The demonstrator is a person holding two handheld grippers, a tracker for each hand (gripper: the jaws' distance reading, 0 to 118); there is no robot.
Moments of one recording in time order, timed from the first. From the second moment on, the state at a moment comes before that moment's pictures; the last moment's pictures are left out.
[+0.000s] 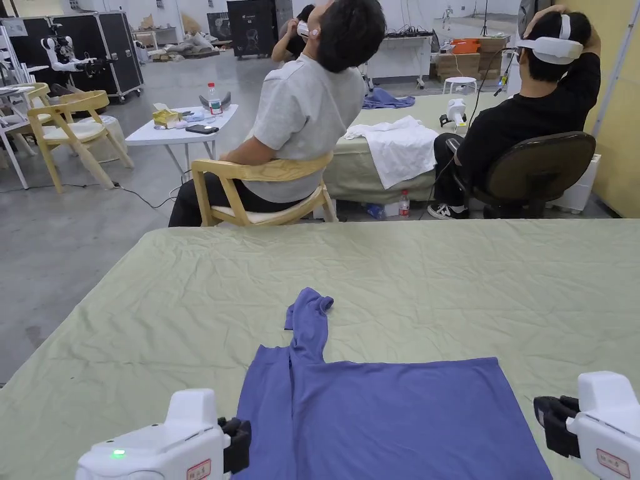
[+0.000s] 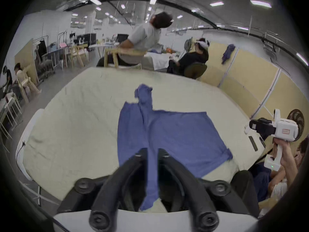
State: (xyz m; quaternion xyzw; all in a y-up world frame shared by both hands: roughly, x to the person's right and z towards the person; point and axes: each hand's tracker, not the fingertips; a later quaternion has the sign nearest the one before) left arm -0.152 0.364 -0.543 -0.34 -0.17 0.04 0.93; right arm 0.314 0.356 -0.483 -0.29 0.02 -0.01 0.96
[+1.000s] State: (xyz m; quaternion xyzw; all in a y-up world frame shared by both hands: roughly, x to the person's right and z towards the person) left arm -0.076 0.304 -0.752 -0.40 -0.20 0.05 0.89; right arm 0.391 0.229 -0.813 -0.51 0.03 0.06 0.86
